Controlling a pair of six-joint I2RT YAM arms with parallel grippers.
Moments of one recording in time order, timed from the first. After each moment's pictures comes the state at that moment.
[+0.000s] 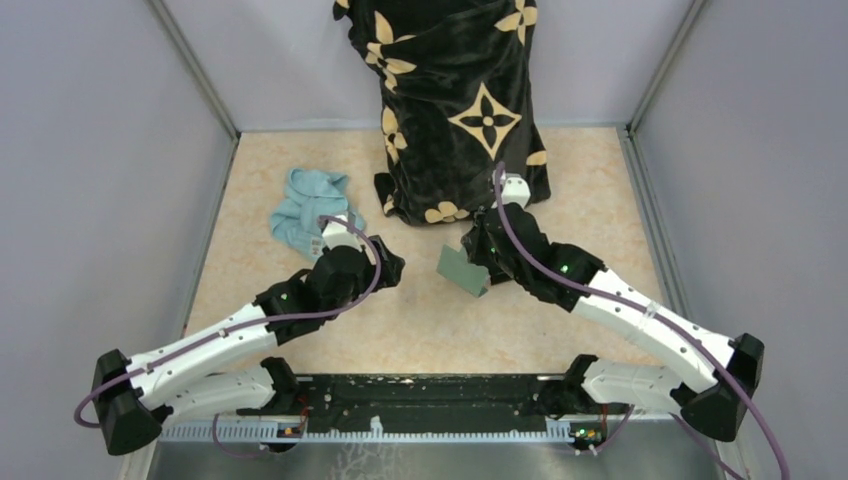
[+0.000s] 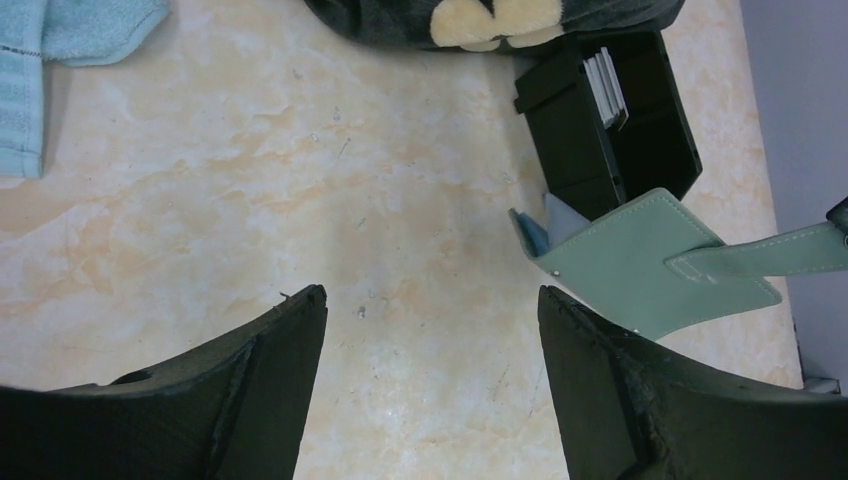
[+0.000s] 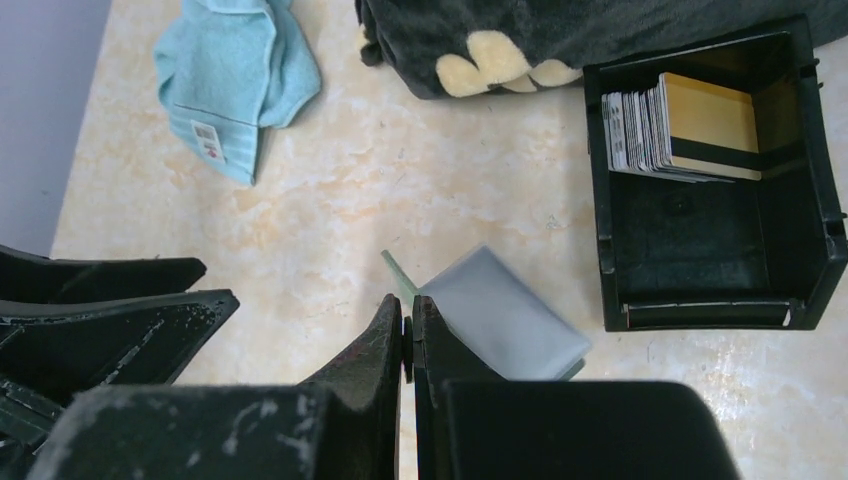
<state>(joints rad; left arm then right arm) -0.97 0.95 0.72 -0.29 -0.52 -0.83 0.88 1.04 1.04 -0.52 0.38 0.64</state>
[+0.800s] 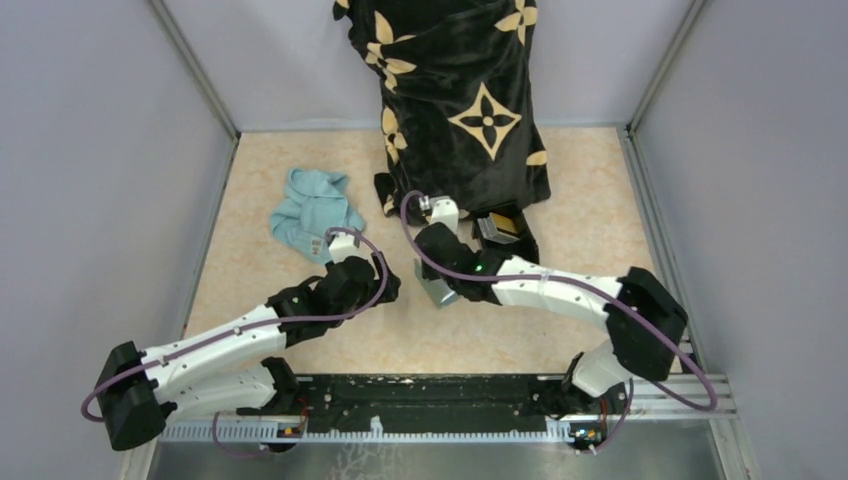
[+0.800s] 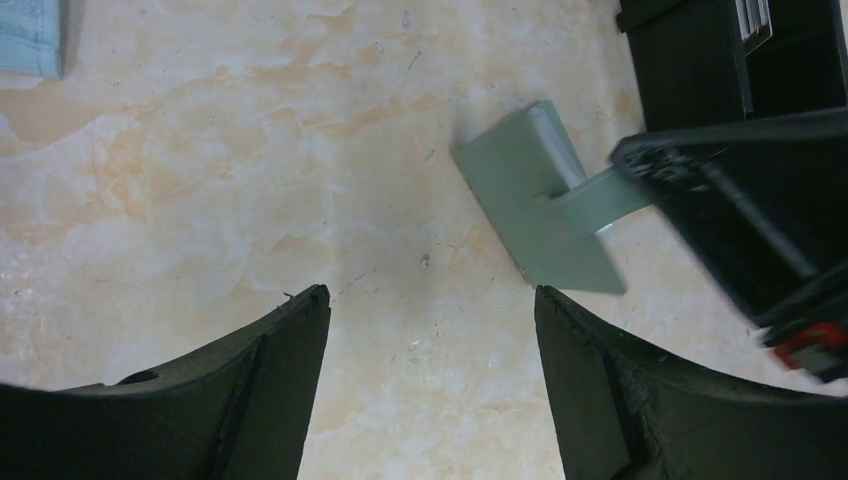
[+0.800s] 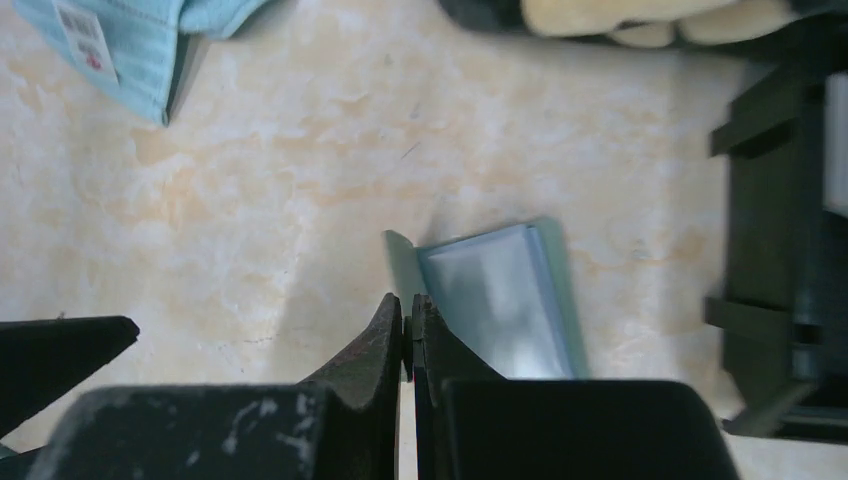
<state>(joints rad) -0.97 0.99 0.62 -0.32 -0.49 -0.88 0.98 1.44 1.00 -0.23 0.45 0.56</state>
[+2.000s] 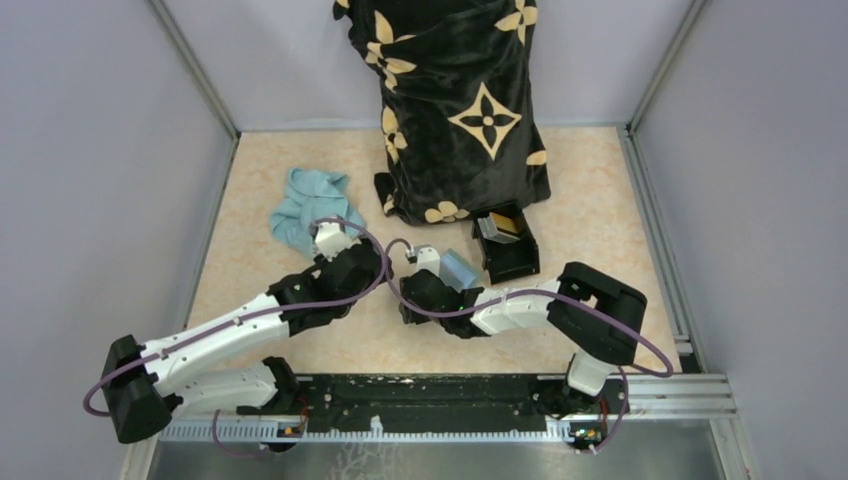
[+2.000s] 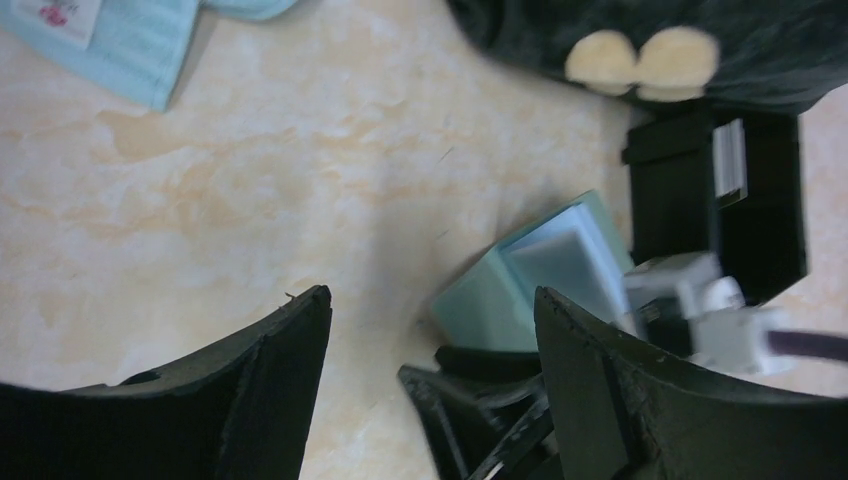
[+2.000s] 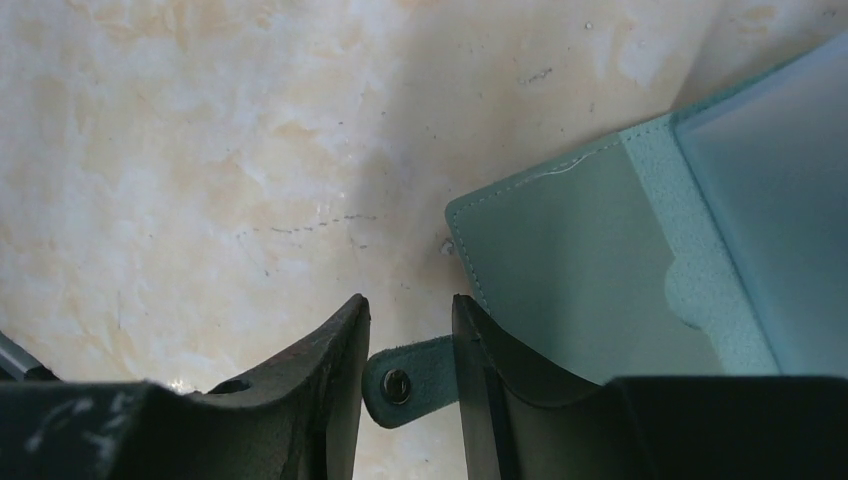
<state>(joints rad) -0.97 1.02 0.74 -0.50 -0.68 -1.10 1.14 1.67 0.79 0.15 0.32 0.71</state>
